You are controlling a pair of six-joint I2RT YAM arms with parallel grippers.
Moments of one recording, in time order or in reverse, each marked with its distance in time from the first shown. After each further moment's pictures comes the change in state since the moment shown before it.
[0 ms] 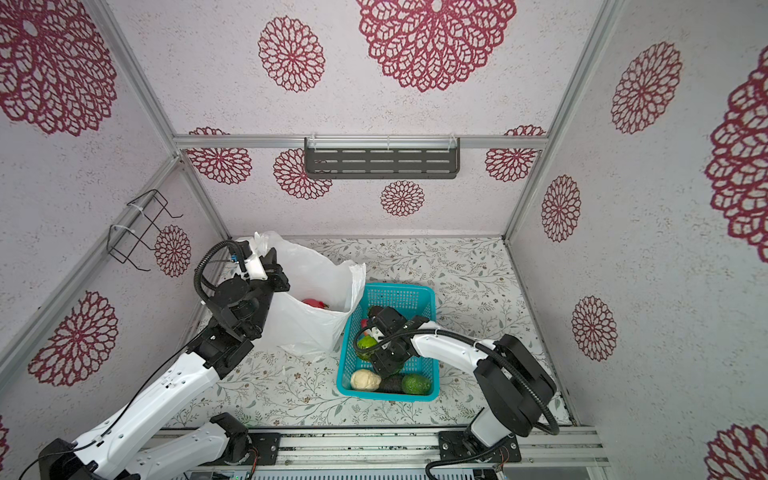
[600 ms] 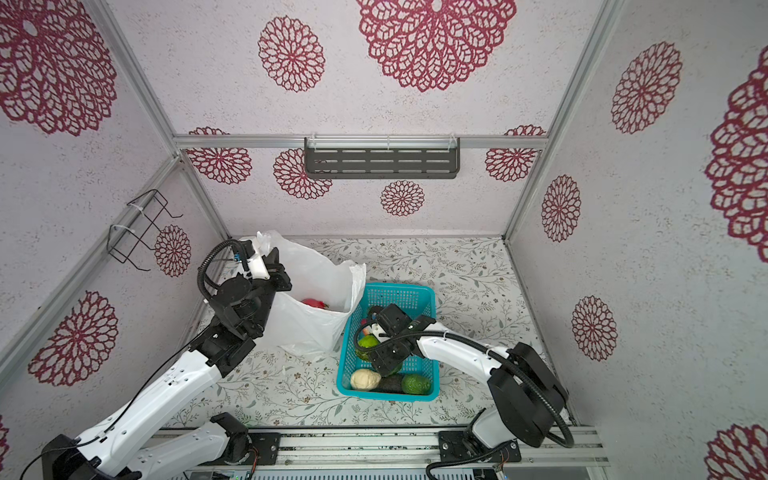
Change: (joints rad) left arm 0.000 0.013 0.000 0.006 0.008 0.000; right arm 0.000 -0.062 0.001 -0.001 -0.025 -0.021
